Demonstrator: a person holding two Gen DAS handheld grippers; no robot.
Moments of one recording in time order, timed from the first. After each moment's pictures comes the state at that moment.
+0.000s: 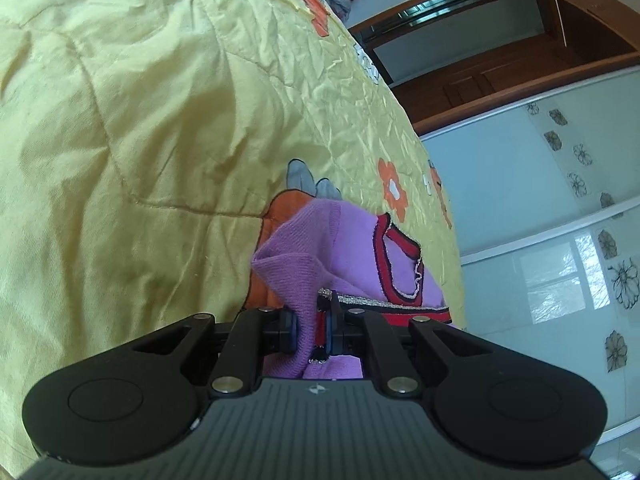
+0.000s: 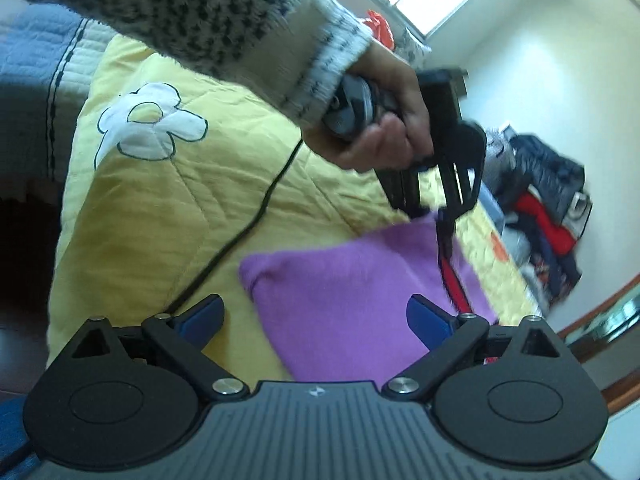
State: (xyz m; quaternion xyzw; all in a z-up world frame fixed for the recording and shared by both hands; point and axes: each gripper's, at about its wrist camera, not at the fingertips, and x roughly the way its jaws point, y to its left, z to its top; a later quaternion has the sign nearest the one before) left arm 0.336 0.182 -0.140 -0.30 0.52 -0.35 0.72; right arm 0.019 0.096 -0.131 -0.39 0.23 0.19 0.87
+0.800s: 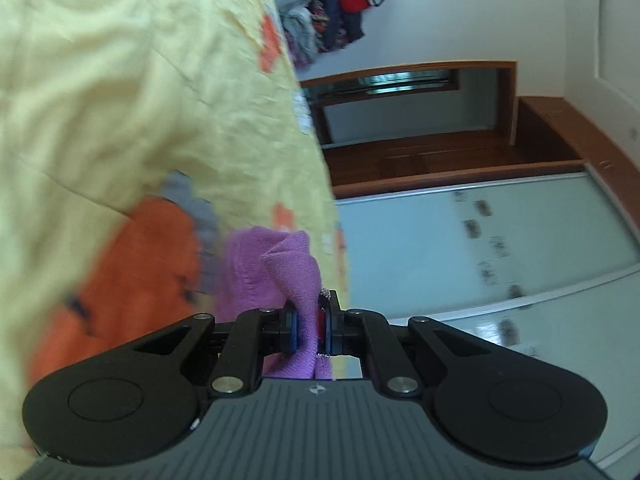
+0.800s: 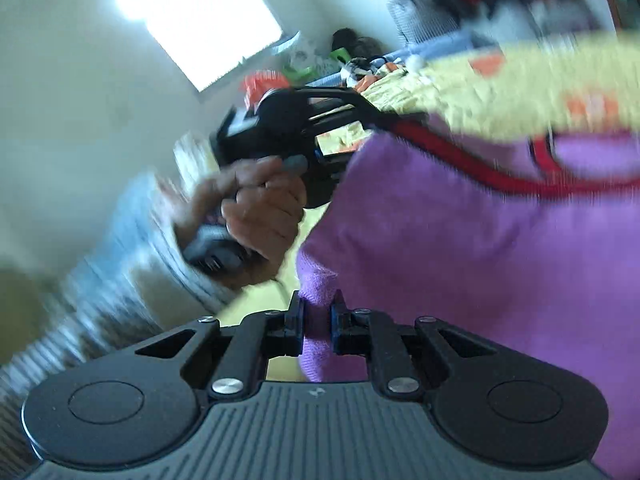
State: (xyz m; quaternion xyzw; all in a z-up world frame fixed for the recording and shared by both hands) left arm 0.317 0.151 -0.109 -0.48 0.45 -0.37 0.65; right arm 0.088 -0.105 -0.078 0.31 0.32 0.27 0.86
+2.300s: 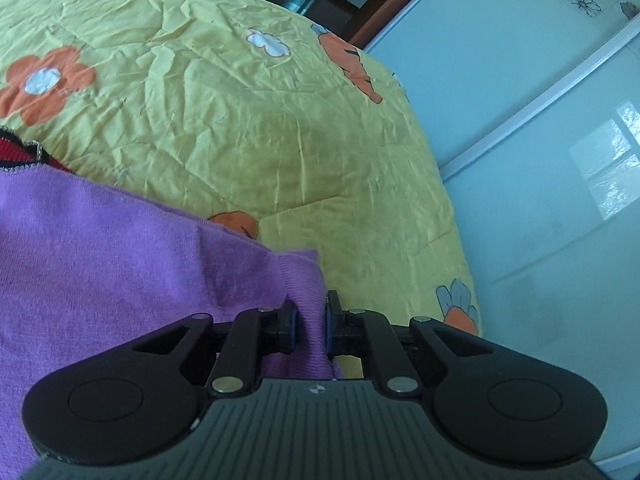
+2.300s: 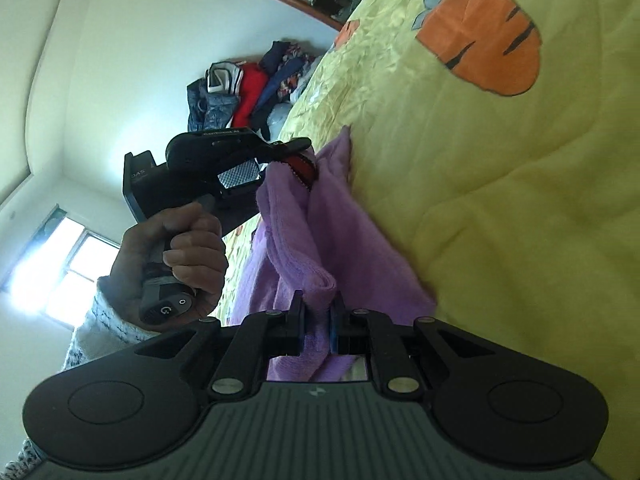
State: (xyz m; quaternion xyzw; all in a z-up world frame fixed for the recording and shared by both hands) left arm 0.243 -0.268 -0.099 -0.09 0.52 -0.37 0.76; right arm -0.097 -0.371 -0.186 0.55 0.19 -0.01 0.81
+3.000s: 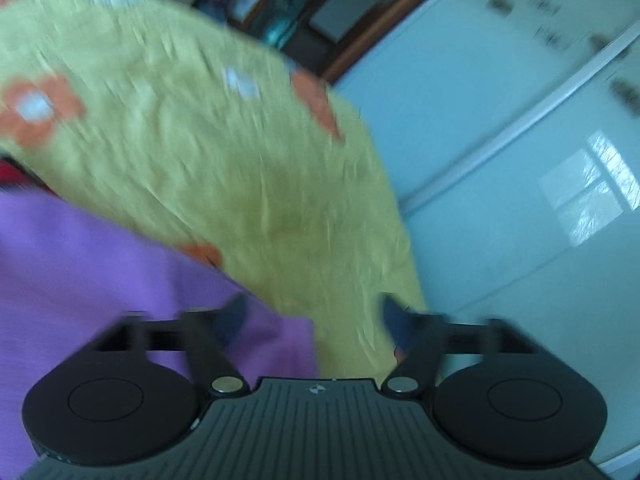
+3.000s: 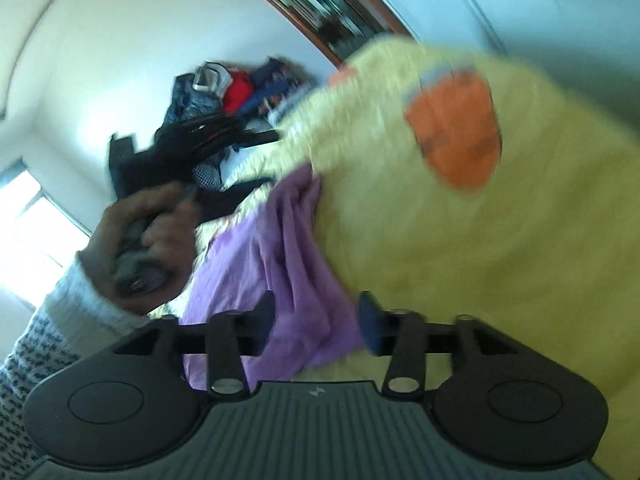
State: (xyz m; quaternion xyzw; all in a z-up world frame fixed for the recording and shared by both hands) left arm 0.230 -0.231 -0.066 -0.15 0.46 -0.40 0.78; right arm -0.139 -0.372 -0.133 0.40 0.20 -0.08 0.89
